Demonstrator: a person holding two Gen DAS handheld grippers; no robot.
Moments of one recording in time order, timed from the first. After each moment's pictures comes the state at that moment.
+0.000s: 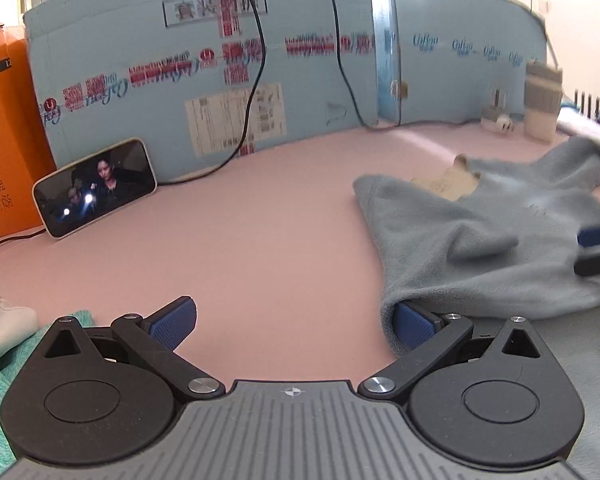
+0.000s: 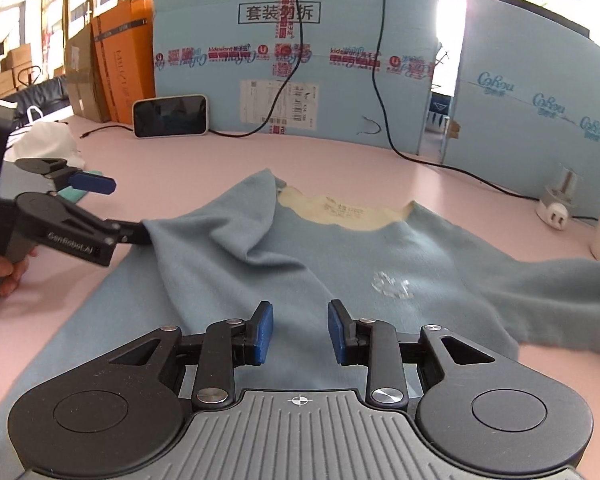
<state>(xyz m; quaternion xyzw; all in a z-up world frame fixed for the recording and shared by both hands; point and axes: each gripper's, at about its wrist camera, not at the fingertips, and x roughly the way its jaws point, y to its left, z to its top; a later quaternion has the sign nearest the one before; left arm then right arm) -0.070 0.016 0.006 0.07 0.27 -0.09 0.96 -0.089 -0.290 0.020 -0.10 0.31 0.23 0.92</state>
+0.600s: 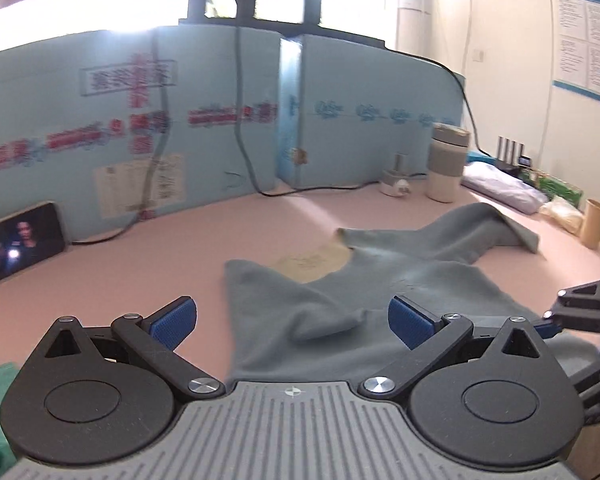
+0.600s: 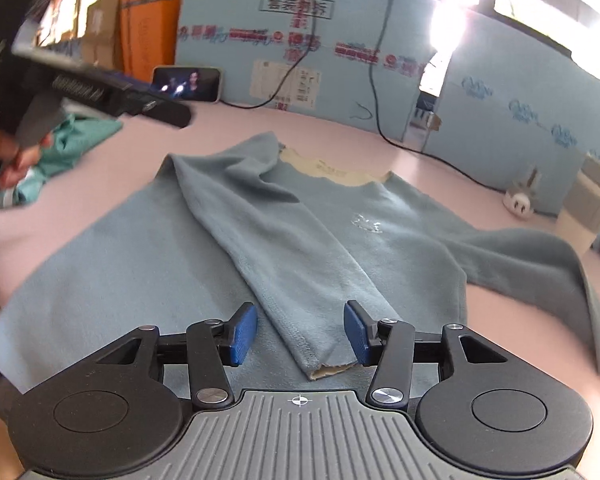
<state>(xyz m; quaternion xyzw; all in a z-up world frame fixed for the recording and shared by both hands) -0.084 -0.042 0.051 0.03 0.25 -0.22 0.94 -0.148 -0.313 0.017 -0.17 0.30 0.22 0.91</state>
